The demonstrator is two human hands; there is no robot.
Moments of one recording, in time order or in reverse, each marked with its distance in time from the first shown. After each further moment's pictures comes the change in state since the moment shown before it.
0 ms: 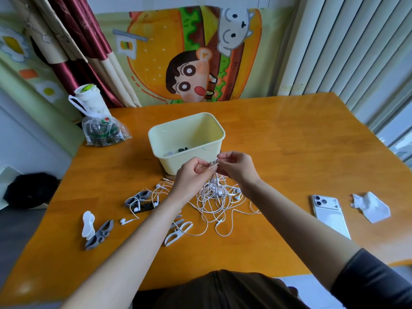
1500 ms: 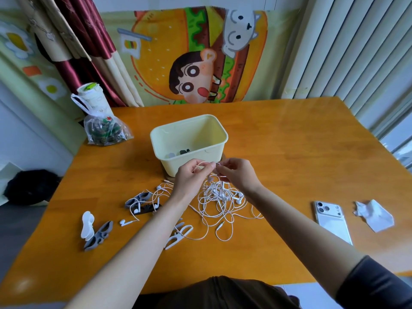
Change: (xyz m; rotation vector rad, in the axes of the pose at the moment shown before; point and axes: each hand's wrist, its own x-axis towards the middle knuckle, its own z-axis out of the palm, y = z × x) left_hand 0.002 0.003 0.000 -0.196 0.087 -0.059; right_hand 0.010 0.008 -0.002 -0.358 -0.029 -0.098
